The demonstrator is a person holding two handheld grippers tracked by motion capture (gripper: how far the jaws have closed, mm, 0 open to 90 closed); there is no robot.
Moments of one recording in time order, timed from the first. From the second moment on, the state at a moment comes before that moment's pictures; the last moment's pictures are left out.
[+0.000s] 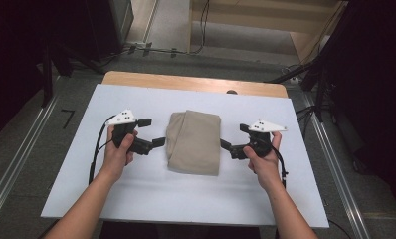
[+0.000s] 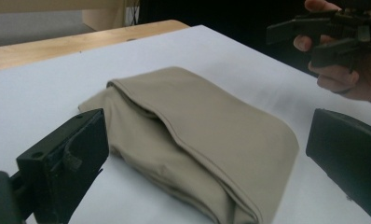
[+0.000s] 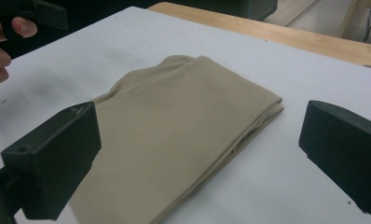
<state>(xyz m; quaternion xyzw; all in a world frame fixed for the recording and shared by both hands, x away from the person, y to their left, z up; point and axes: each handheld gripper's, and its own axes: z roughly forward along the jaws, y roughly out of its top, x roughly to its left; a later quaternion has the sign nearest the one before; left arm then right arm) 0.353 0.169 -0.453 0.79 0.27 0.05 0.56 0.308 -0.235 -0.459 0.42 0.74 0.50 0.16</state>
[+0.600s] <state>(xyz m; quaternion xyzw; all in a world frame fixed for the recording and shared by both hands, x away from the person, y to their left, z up) 0.285 0.239 -0.477 0.77 0.28 0.06 0.57 0.229 -0.287 -0.486 0.40 0.74 0.51 0.17</state>
